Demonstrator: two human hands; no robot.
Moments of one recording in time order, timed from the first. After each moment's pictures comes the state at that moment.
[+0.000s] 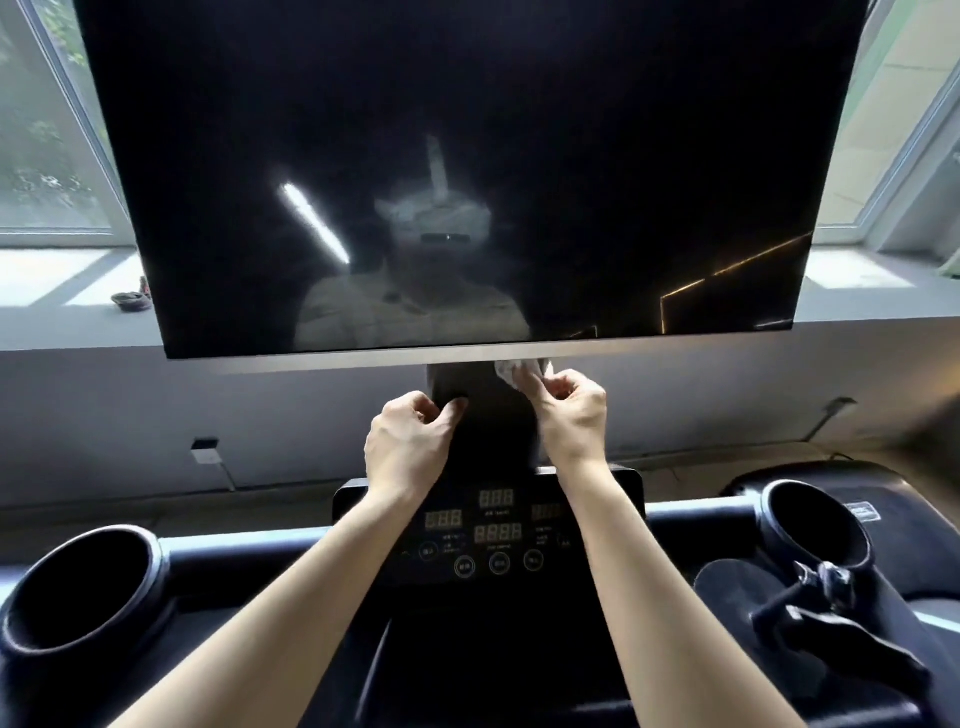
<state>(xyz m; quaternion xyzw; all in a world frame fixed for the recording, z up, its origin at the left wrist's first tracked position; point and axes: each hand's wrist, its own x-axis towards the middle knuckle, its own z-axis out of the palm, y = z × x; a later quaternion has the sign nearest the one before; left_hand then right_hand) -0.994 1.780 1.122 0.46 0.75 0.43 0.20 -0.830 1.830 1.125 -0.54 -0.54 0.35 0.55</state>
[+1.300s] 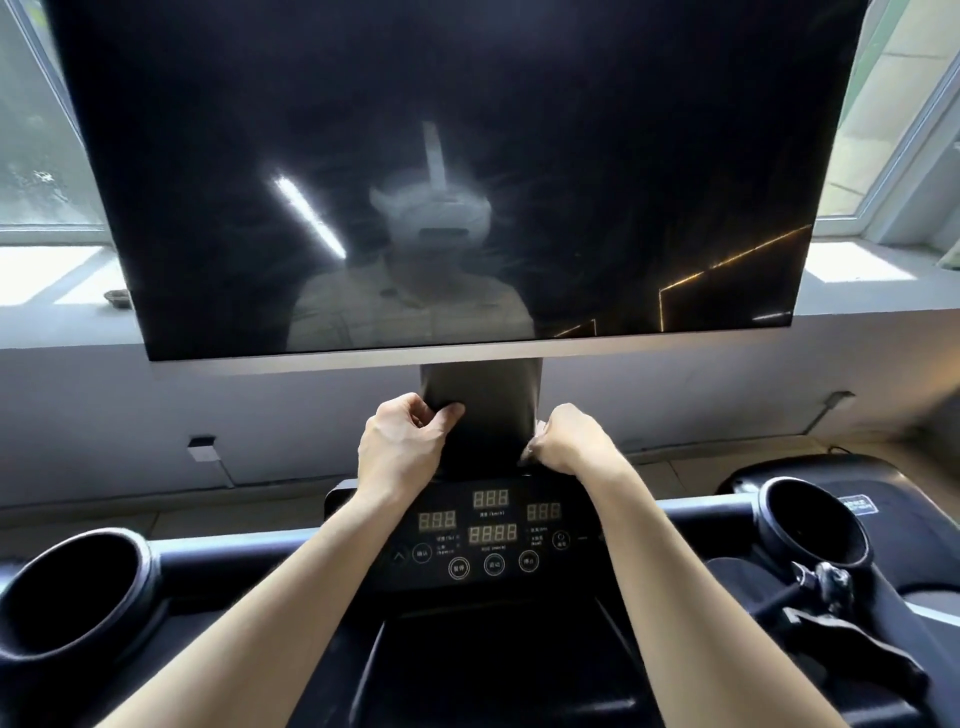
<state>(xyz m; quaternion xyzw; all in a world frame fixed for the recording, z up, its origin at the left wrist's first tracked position) -0.993 1.779 1.123 0.46 0.74 0.42 0.23 -0.805 1.848 1.118 -0.70 -0.65 0.28 0.07</state>
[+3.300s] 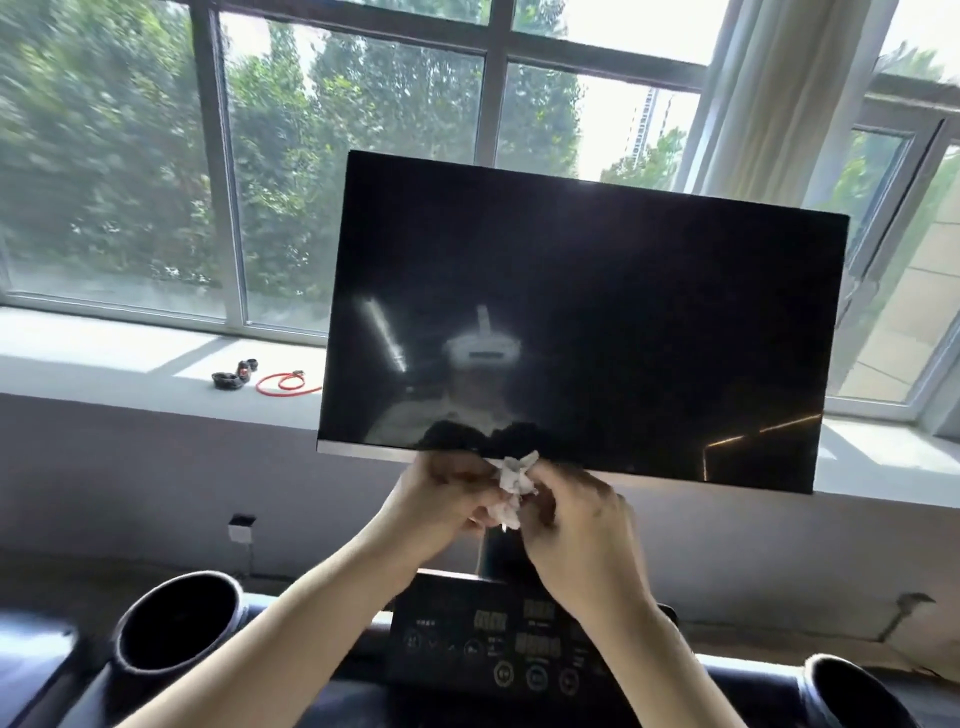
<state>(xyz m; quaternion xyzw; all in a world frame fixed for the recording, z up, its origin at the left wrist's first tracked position) -1.024 1.684 1.247 0.50 0.54 0.53 0.42 -0.862 1.713 1.238 -0.41 -0.81 0.00 0.41</state>
